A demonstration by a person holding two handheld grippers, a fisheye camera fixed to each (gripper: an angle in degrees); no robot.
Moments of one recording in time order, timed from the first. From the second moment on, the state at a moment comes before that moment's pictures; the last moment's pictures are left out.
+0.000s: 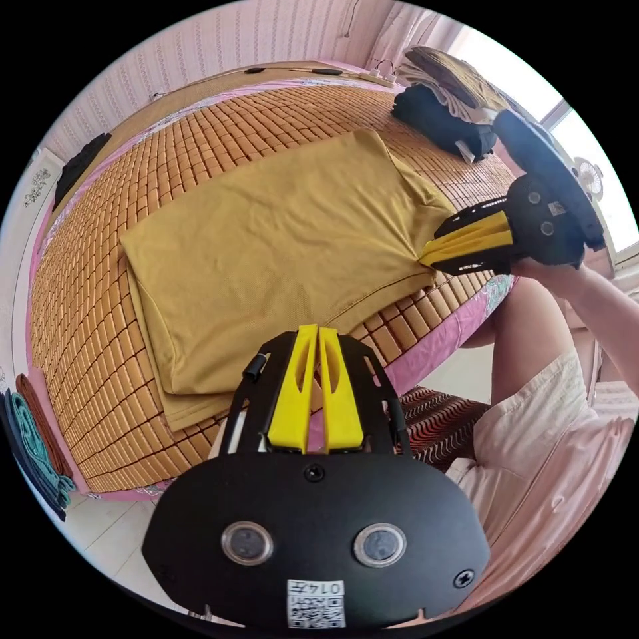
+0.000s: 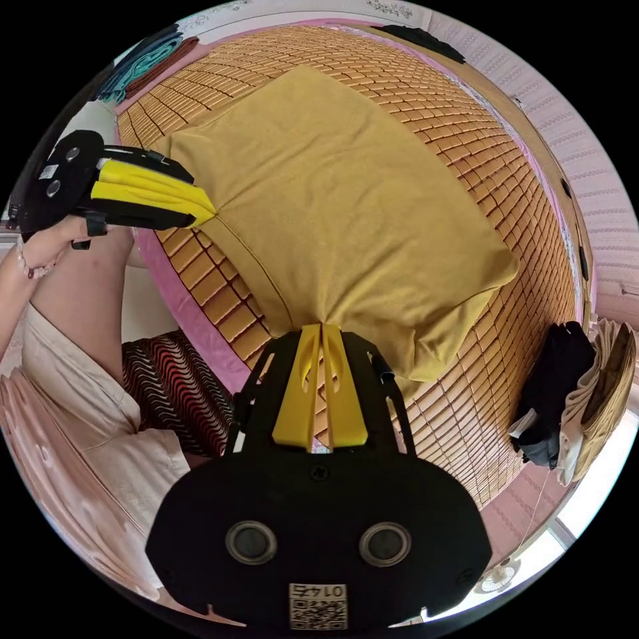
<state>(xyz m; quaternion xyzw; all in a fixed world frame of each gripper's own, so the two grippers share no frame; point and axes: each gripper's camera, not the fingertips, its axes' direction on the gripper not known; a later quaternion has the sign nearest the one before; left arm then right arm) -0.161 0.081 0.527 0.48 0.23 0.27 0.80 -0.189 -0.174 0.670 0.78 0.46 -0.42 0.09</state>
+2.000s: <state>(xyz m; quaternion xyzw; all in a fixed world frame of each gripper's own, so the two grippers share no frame) 0.030 0.083 0.572 0.62 0.19 0.43 0.62 0.118 -0.185 0.431 0.74 0.14 -0.63 0.20</state>
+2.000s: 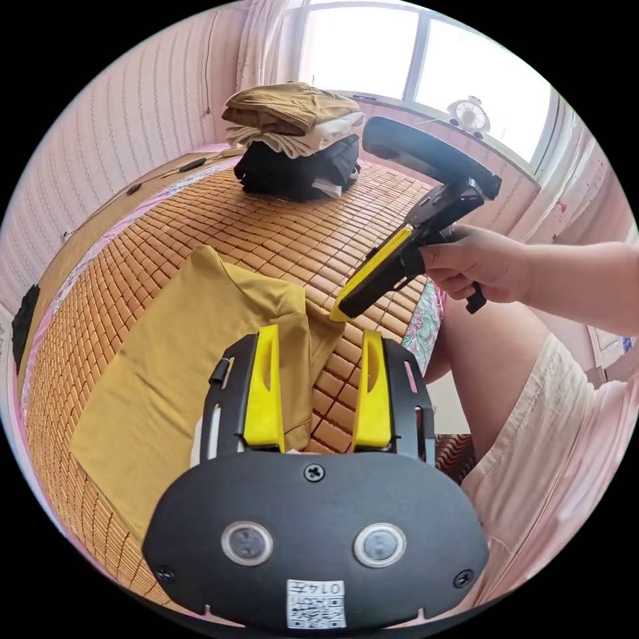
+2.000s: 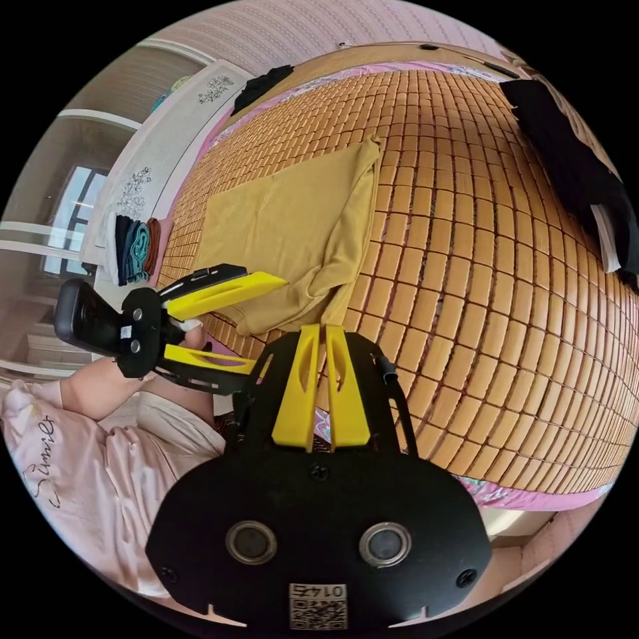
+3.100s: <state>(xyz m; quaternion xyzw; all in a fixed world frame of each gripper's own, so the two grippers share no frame) -0.038 0.204 0.669 0.62 0.20 0.44 0.62 0.316 -0.293 0.299 0.56 -0.26 -0.76 0.23</state>
